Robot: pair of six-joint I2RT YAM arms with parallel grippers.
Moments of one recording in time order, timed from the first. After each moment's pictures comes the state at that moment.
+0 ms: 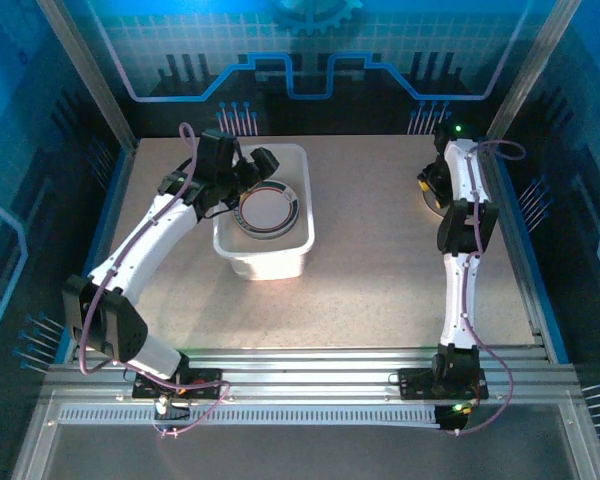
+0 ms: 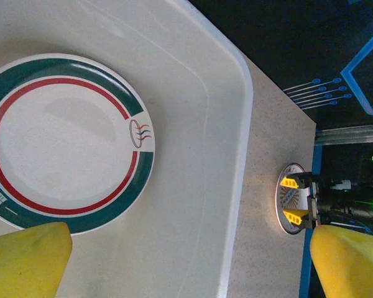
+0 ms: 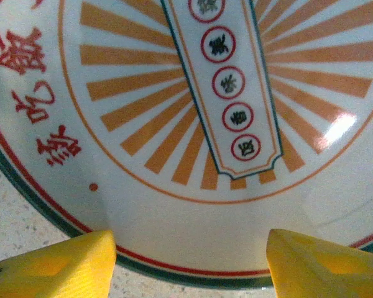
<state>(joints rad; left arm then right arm) -0.32 1.52 1.44 -0.61 0.10 -0.96 -0.11 2.72 2.73 -1.53 0.05 1.02</state>
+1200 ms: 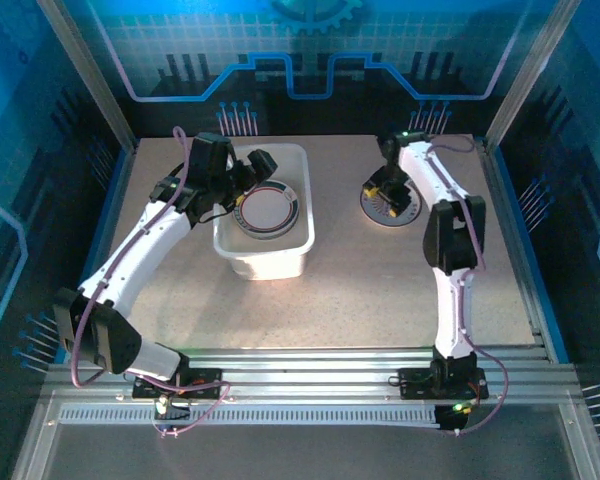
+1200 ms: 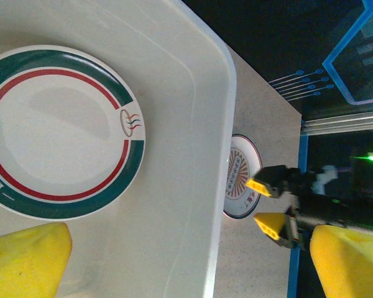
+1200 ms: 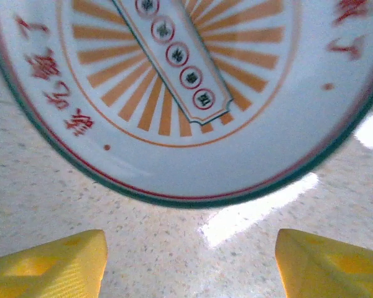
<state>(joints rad) -0.32 1.45 1.40 -0.61 0.13 -0.95 0.19 2.21 2.06 -1.28 -0.01 1.03</state>
